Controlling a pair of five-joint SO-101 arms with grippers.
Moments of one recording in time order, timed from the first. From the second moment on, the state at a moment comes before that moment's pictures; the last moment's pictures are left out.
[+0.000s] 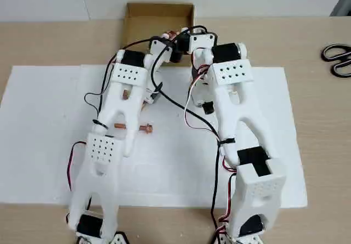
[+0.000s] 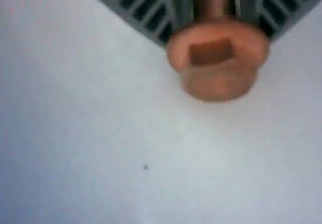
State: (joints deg) left arm 8.7 63.7 -66.9 99.3 -15.5; right arm -15.9 21.5 -26.5 94.8 4.4
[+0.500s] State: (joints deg) left arm 8.2 48.6 -71.6 99.6 -4.0; right arm -14.8 13.2 -26.5 94.8 4.4
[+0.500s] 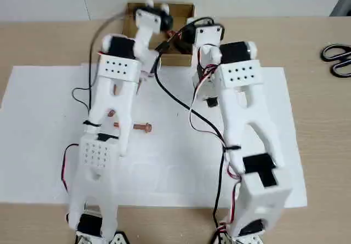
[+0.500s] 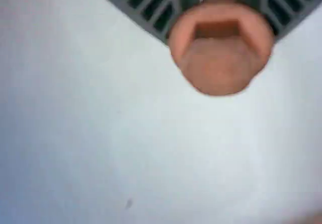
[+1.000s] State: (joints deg) left arm 8.2 4.2 -61.8 99.6 -2.5; right arm -23.7 -16.1 -26.6 96.2 4.4
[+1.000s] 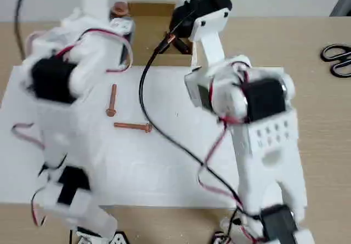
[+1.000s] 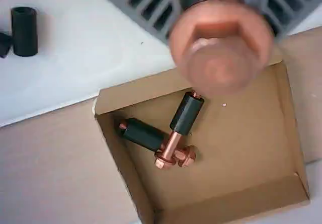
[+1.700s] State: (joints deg) left arm 15.6 -55.2 16.4 80.0 14.0; right arm -24.9 -57.1 30.3 64.9 4.4
